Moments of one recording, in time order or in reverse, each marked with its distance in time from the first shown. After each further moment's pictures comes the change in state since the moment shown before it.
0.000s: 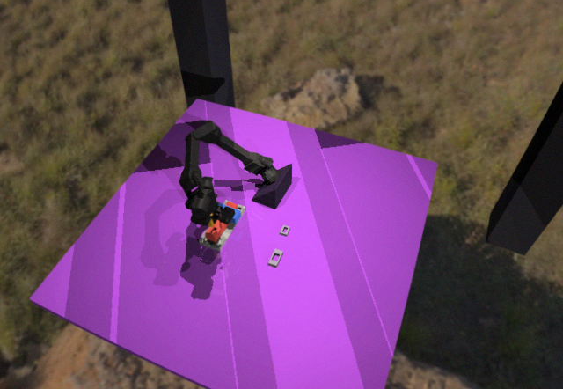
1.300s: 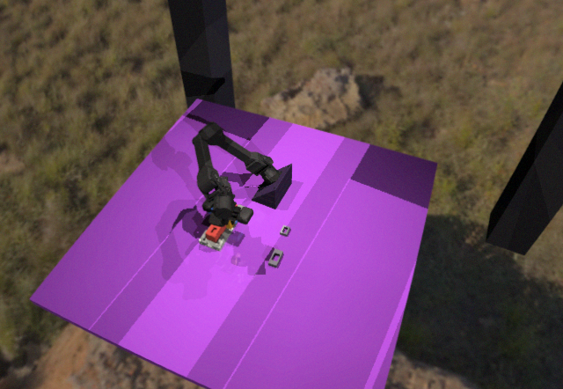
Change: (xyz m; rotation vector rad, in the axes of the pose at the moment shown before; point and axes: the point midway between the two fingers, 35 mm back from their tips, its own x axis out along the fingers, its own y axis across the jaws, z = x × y) arm -0.018 0.074 -0.013 -0.026 -0.004 0.051
